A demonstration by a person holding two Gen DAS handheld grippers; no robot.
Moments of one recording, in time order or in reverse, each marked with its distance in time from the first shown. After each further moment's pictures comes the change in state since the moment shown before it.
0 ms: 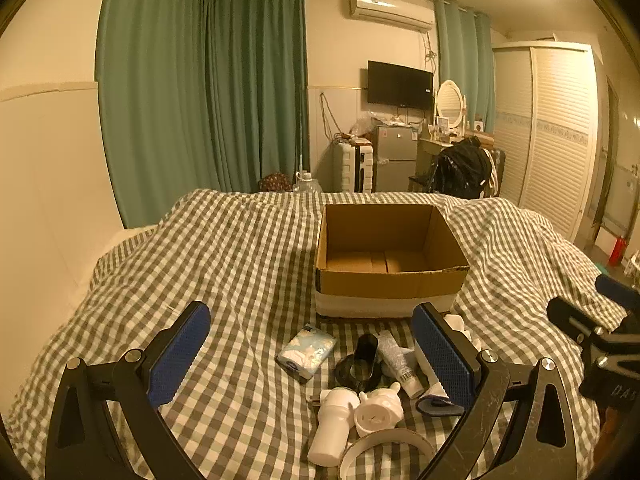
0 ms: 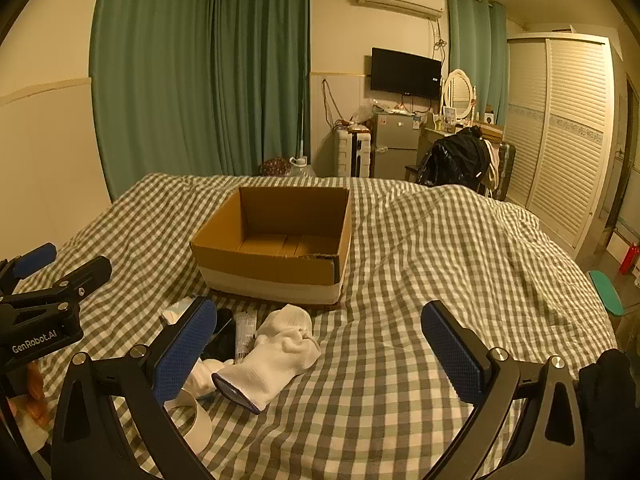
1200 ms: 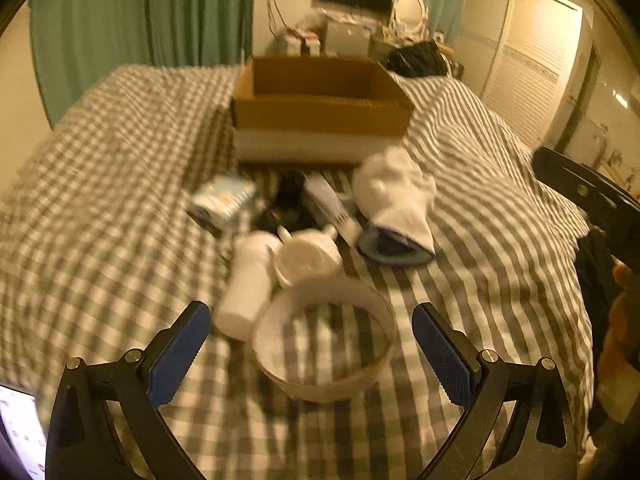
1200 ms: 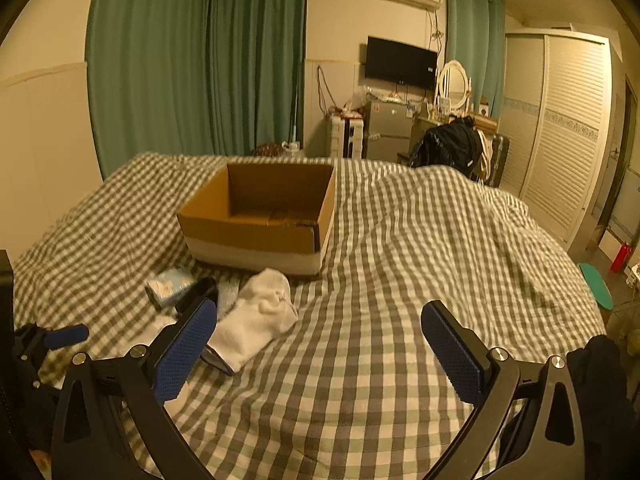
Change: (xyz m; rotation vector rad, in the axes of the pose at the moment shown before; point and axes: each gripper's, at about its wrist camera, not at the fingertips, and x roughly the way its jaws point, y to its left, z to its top) left arm 0.037 -0.036 -0.096 0.027 0.410 -0.227; right arm -0.005 -0.016 -0.027 -0.021 0.073 -0.029
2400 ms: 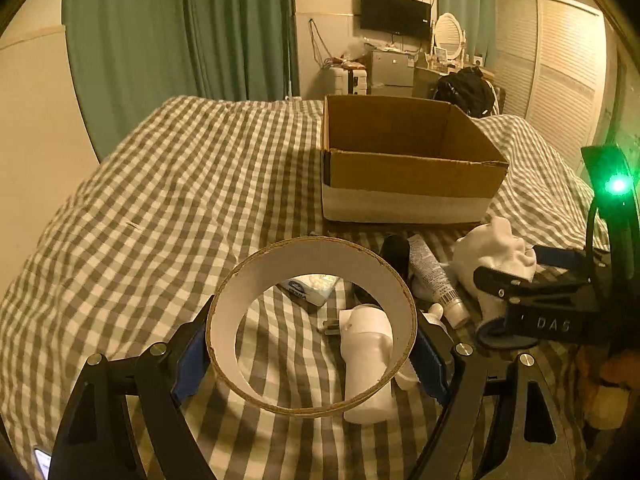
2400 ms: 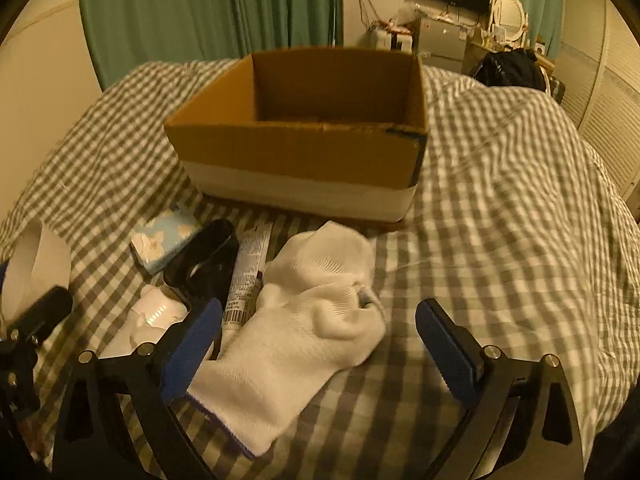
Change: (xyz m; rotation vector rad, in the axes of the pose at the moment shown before) left arm 0.012 0.058 0.042 -0.020 -0.137 0.200; right arm 0.152 0.048 0.003 -0.038 0.314 0.137
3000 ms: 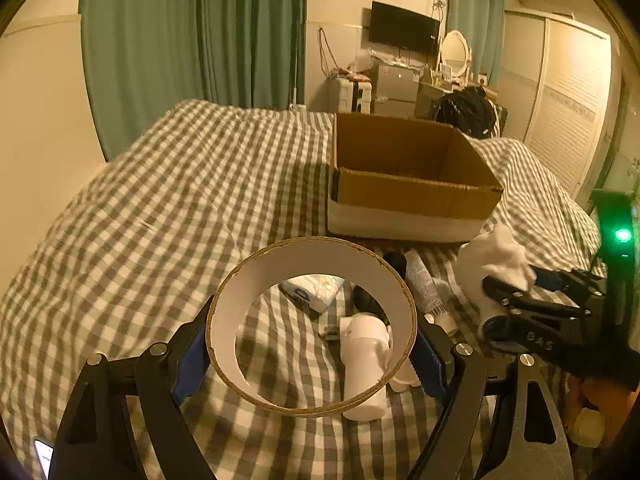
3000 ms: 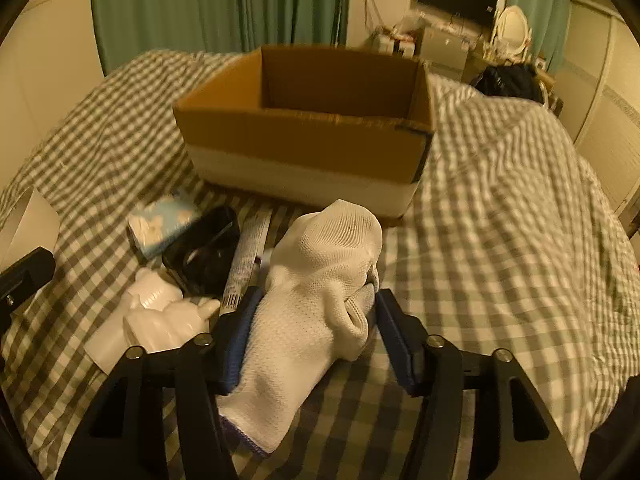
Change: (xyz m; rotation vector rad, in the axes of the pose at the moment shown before) left arm -0.025 0.014 0.004 -0.059 -0.045 -0.018; right arm -0.010 0.011 -0.009 -0.053 -0.043 -0.055
